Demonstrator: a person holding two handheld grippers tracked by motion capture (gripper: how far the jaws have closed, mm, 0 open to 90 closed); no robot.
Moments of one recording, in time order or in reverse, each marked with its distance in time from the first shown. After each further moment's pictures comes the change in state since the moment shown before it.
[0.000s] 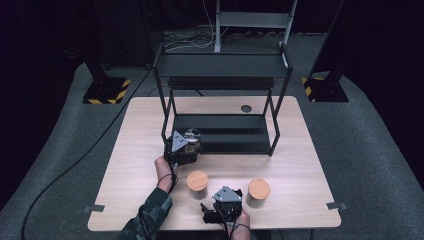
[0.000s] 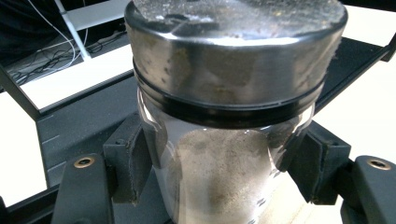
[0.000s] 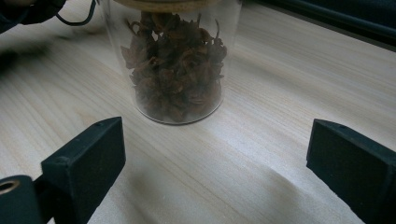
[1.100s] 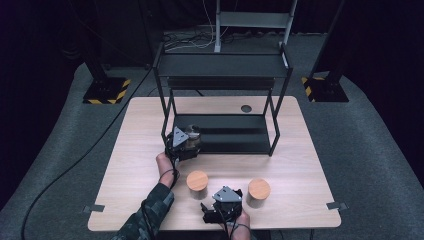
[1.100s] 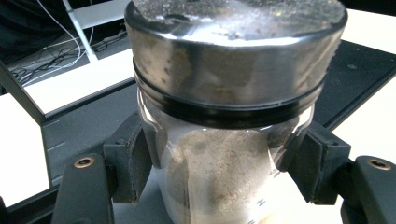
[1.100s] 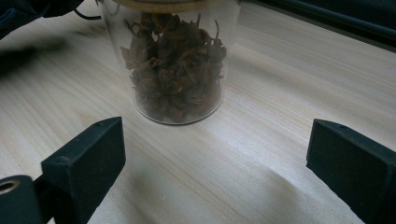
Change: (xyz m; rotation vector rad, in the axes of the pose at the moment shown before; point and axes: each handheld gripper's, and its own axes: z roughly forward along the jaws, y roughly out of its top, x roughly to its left) left arm 0.009 0.006 0.012 0.003 0.021 -0.019; right arm 0.000 0.000 0.000 -0.003 -0.001 0.000
